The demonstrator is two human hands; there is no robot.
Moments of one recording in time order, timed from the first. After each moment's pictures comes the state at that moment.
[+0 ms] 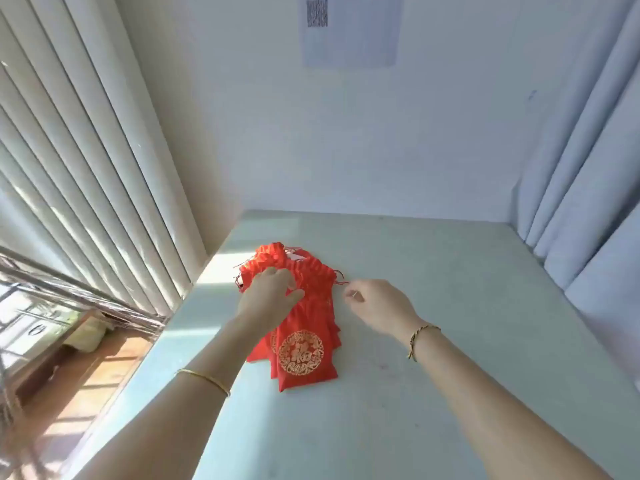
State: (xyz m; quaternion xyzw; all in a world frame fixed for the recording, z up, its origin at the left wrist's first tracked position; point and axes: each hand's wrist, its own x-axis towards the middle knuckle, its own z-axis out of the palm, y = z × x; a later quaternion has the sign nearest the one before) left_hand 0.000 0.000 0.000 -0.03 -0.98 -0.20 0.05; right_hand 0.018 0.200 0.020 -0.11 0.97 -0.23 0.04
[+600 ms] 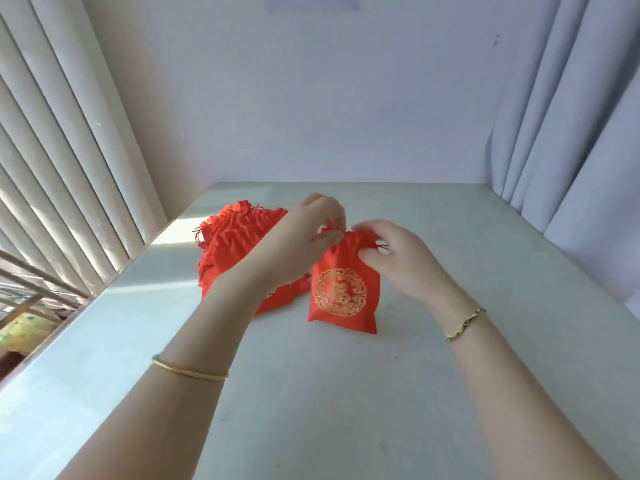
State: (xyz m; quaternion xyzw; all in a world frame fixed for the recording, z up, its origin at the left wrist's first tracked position) left_hand 0.062 0.083 0.038 -0.30 -0.88 -0.34 0.13; right_hand 0.072 0.256 0.009 -0.15 0.88 -0.43 -0.12
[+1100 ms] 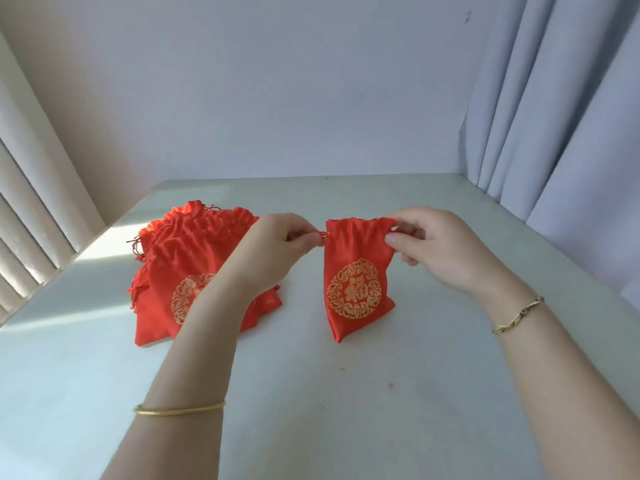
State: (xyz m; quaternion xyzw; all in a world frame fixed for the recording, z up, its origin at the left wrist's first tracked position) left_hand 0.011 0.099 0.000 -0.20 -0.89 -0.40 0.08; right_hand 0.047 0.314 0.003 -0.10 0.90 -0.41 -0.13
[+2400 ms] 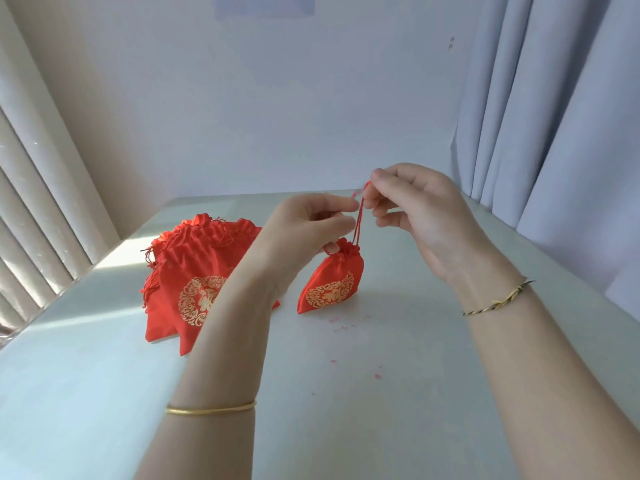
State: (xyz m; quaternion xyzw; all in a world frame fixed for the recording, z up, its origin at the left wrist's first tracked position) left_hand 0.059 0.133 0.037 -0.20 -0.74 -0.64 -0.01; right_hand 0.076 0.286 0.046 -0.14 0.73 -0.65 -0.18
